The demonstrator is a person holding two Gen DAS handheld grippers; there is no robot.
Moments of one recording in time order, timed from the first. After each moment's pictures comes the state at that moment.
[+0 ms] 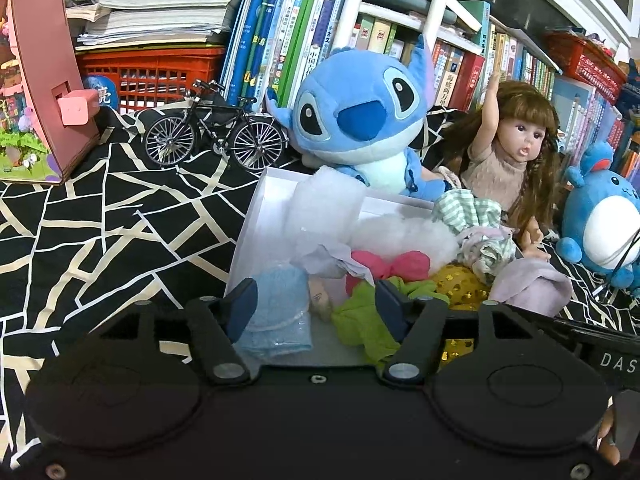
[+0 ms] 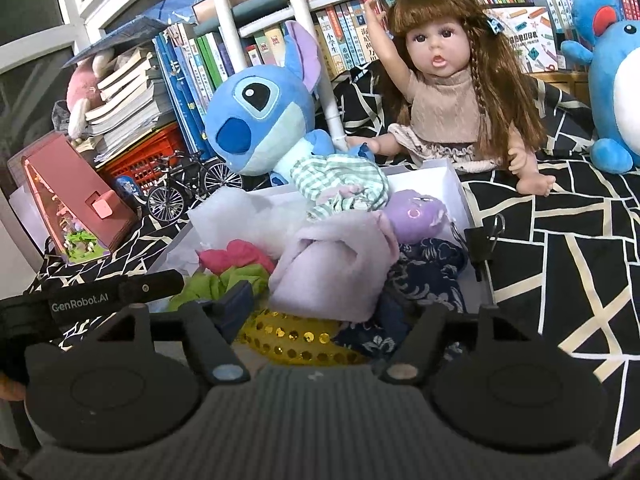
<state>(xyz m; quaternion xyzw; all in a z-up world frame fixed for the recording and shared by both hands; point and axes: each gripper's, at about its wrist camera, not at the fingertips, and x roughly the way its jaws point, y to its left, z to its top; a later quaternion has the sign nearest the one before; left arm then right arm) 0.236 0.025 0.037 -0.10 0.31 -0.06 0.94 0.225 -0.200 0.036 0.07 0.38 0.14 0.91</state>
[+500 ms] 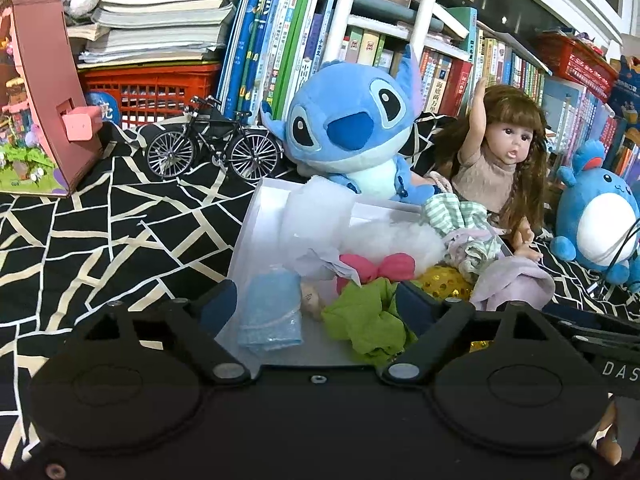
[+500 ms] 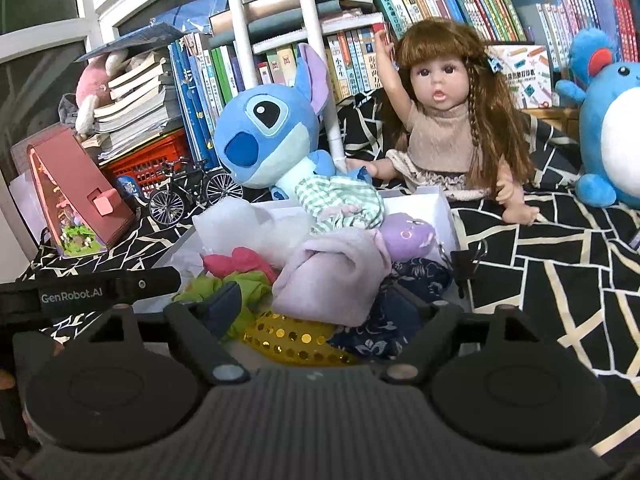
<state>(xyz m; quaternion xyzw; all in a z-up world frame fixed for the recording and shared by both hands) 0.220 0.018 0.049 -0.08 0.30 -0.06 0.95 0.208 -0.196 0.052 0.03 0.35 0.14 0.93</state>
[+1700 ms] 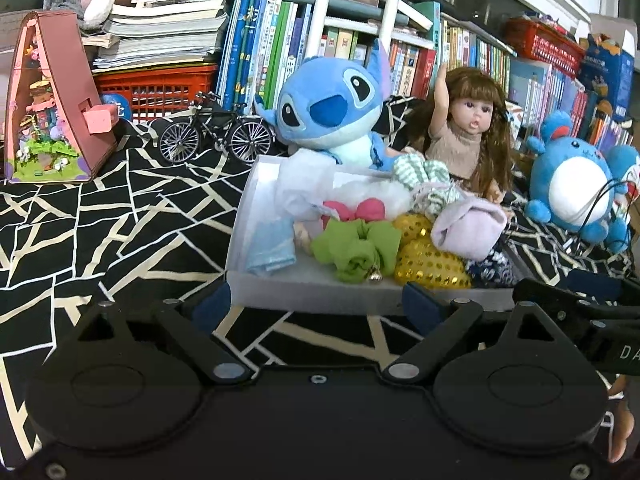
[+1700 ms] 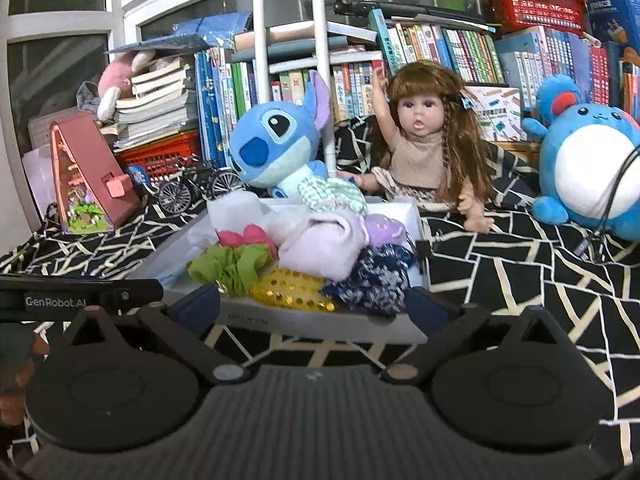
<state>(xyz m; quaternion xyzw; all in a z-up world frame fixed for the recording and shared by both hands) 0.140 0.018 0.048 -0.06 0.30 -0.07 0.95 0.132 -0.201 0.071 -0.02 0.32 0.12 0.94</state>
